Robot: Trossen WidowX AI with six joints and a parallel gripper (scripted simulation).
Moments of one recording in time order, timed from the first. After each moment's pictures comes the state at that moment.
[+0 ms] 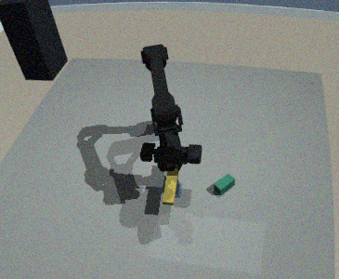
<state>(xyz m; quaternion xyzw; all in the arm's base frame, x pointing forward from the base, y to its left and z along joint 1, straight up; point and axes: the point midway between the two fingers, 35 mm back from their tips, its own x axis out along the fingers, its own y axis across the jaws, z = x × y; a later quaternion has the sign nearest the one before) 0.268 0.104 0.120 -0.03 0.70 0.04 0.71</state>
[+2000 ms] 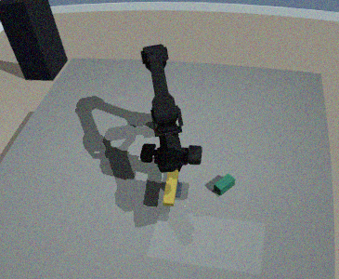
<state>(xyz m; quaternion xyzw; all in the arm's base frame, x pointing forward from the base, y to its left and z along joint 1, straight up) 0.268 0.105 0.115 -0.03 0.70 0.04 0.71</state>
